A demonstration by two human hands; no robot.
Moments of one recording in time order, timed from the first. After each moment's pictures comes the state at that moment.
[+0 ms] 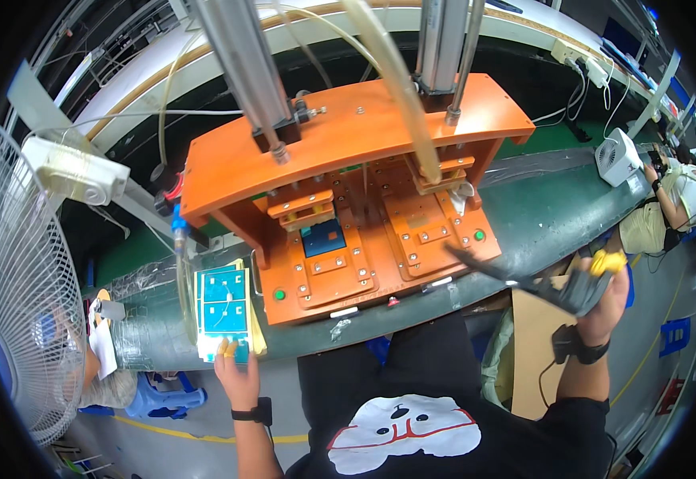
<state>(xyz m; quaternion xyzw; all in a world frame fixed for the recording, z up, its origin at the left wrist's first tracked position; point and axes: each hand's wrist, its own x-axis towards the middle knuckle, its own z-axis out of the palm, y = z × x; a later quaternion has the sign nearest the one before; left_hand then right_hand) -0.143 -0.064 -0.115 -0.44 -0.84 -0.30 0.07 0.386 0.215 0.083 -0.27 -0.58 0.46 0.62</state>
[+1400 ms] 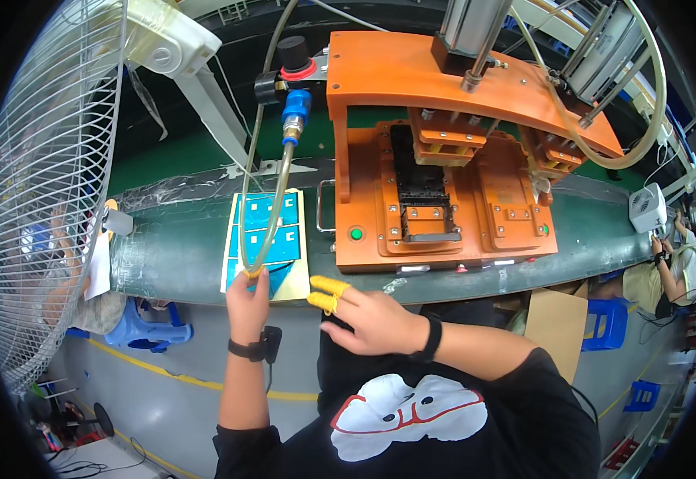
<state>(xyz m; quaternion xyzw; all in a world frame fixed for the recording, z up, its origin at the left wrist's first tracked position) -0.191 -0.047 -0.094 -0.29 -0.83 -0.47 -0.11 0.038 0.096 -0.024 -0.04 -0.92 0.33 0.22</state>
